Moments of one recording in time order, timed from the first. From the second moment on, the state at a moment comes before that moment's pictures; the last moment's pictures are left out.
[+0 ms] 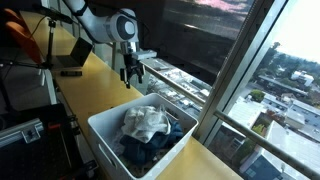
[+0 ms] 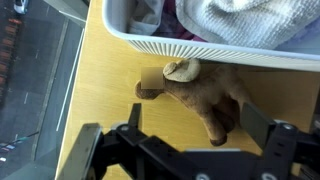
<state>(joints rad) 0.18 0.42 0.09 -1.89 -0.50 2.30 -1.29</state>
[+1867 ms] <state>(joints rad) 0.19 0.71 0.11 -1.86 -0.53 2.32 -1.25</state>
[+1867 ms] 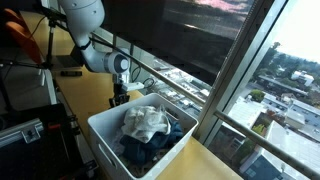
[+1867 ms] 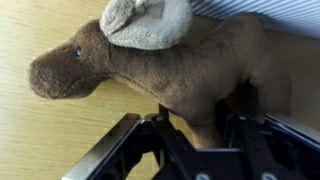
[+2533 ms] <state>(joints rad) 0.19 0.63 0.18 -1.86 -0.49 2.32 -1.25</state>
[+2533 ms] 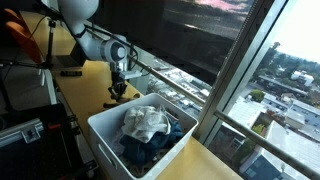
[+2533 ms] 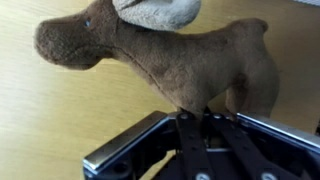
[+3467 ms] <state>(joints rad) 0.02 0.24 0.07 -1.89 -0.46 2.32 -1.26</state>
